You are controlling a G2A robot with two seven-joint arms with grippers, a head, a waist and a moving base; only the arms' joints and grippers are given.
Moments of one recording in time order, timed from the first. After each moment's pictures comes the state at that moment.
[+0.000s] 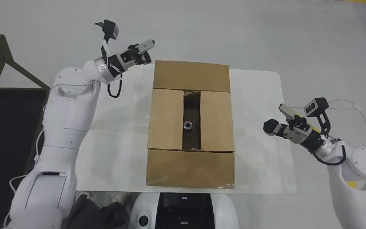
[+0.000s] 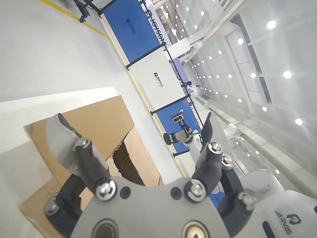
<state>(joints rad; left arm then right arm) 0.79 -1.08 -1.35 -1.27 -0.29 -0.35 -0.95 -1.57 -1.00 1.75 -1.82 0.55 0.13 0.94</state>
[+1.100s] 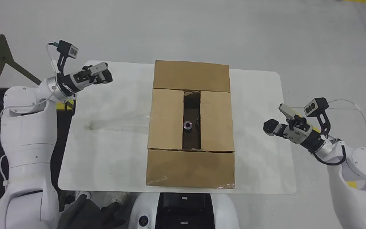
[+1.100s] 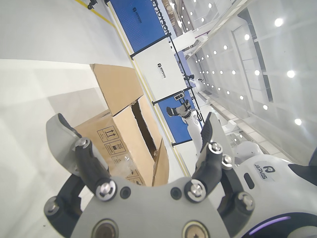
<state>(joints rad) 0.95 -0.97 -1.67 -1.21 -0.39 -0.41 -1.32 -1.57 -1.00 1.75 -1.82 0.55 0.13 0.94</state>
